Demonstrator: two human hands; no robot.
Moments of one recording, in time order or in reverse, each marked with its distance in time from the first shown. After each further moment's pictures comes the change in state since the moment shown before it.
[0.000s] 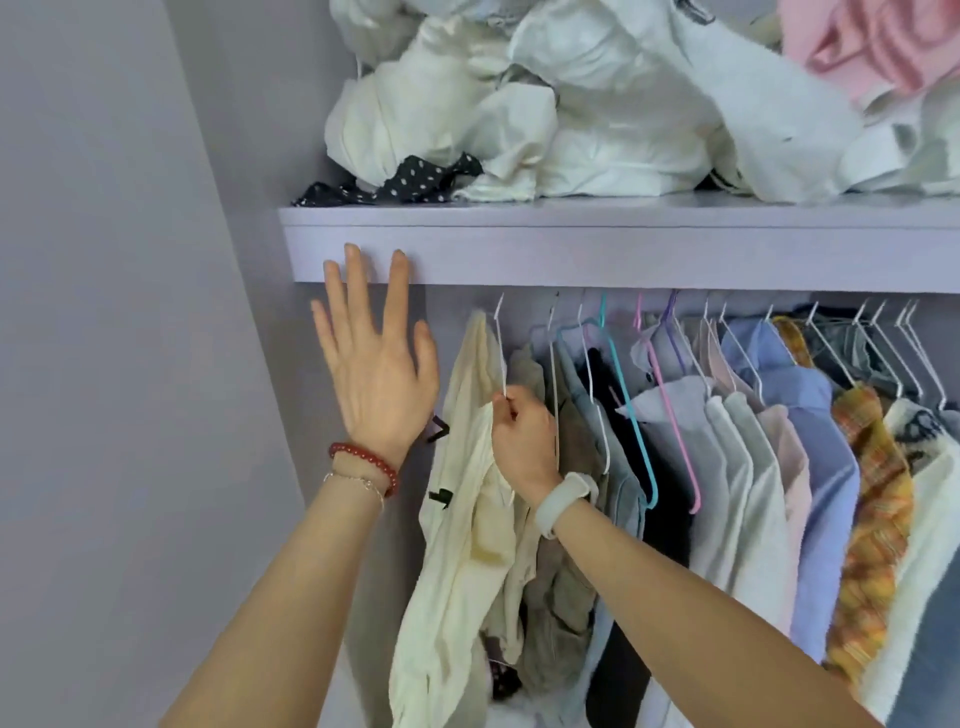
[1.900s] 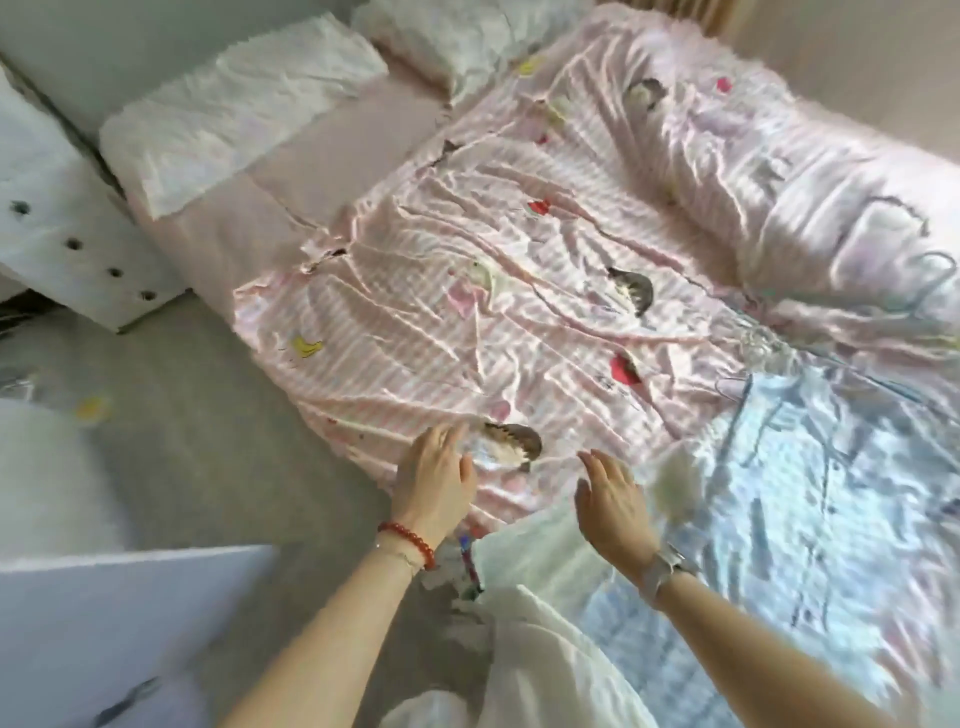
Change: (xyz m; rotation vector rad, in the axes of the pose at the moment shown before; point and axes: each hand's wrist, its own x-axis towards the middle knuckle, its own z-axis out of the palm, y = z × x) left_hand -0.690 0.441 -0.298 -0.962 -1.771 1.857; right_hand -0.890 0.015 -0.254 -0.647 1.300 1.841
